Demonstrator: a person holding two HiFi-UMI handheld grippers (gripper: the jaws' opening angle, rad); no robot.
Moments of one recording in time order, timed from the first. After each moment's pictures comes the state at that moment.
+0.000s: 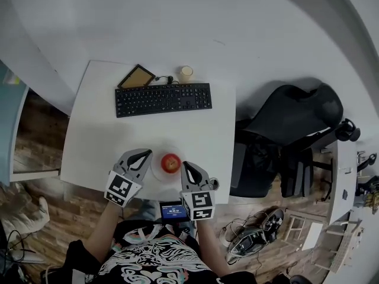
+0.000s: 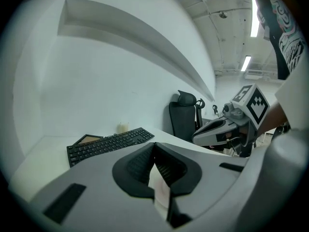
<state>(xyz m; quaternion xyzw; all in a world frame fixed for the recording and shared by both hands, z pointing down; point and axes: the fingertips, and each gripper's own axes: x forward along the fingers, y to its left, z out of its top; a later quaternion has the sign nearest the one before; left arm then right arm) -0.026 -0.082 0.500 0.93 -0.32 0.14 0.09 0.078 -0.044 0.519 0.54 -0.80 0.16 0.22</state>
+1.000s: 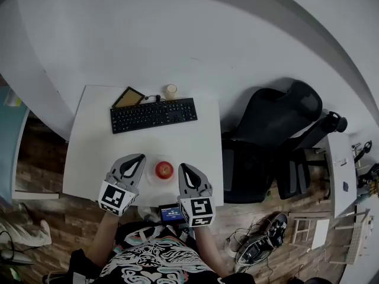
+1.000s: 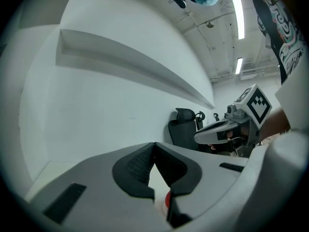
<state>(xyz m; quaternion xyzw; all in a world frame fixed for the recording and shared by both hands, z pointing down) -0.031 -0.060 0.411 0.94 -0.34 0.07 0.02 0.081 -0.026 0.421 0.59 -0.79 0.08 0.13</state>
